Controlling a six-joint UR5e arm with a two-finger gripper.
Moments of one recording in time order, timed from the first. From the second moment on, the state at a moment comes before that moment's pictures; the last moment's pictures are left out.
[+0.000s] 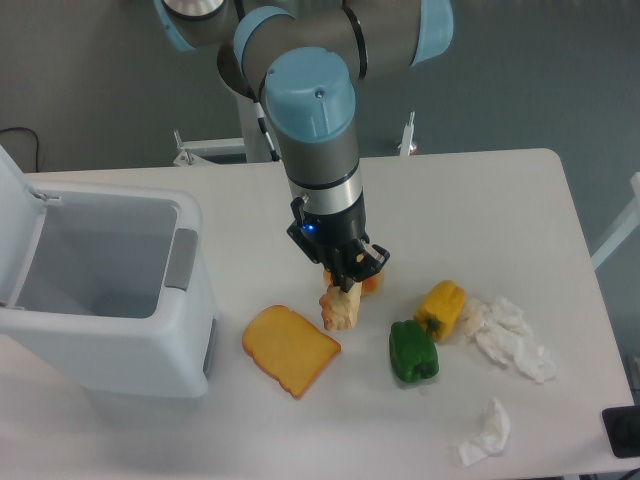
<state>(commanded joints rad) 2.38 -1.83 -1.46 -1.18 1.63 0.94</state>
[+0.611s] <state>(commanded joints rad) 2.38 -1.83 -1.44 -1.17 1.62 0.85</state>
